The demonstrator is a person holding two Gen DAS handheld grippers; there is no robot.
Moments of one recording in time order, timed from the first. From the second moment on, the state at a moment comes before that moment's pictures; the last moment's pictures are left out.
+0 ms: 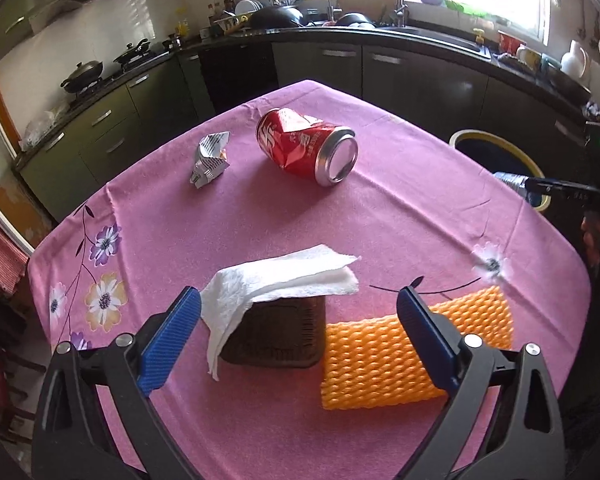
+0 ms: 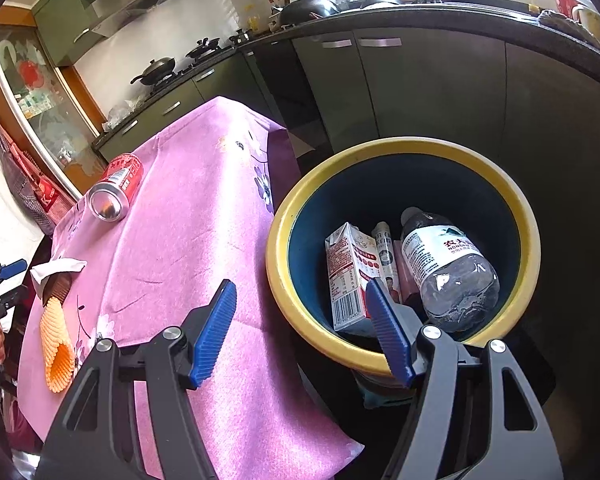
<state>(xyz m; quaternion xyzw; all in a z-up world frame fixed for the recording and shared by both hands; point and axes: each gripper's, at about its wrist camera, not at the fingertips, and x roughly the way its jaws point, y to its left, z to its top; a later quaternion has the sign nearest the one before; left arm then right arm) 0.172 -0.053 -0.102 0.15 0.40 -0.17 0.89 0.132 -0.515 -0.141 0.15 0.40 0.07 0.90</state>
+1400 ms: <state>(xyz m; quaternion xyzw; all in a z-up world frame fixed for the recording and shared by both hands) 0.151 -0.188 -0.030 0.21 0.30 -0.33 0.87 0.087 -0.569 -0.113 0.20 0.35 0.03 0.91</state>
